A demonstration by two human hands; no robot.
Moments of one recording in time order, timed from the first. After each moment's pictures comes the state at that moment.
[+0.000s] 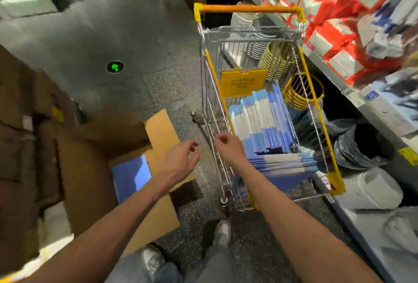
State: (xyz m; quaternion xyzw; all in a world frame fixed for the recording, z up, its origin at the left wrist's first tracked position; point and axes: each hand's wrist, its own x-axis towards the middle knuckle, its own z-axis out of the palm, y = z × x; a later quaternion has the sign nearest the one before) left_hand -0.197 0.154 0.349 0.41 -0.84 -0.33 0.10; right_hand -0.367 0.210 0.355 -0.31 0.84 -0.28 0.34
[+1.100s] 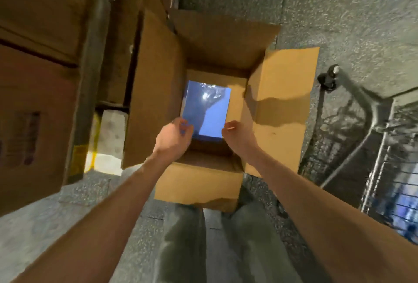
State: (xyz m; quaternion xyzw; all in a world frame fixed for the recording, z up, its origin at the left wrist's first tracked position) left_hand 0.087 0.000 0.033 0.78 -0.45 -0.42 0.03; right_hand -0.112 -0.028 0.031 -0.46 0.69 0.03 0.56
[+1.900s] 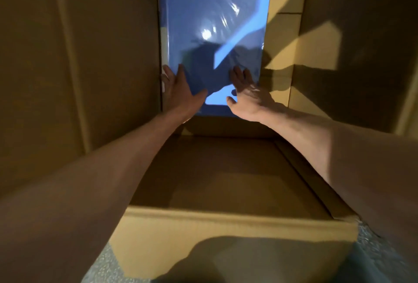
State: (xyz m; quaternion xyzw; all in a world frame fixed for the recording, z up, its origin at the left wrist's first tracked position) left_hand 0.112 -0.010 -0.422 0.75 -0.48 -0.44 -0.10; right_hand -0.072 -0.012 -0.432 -0.65 0.59 0.19 0.44
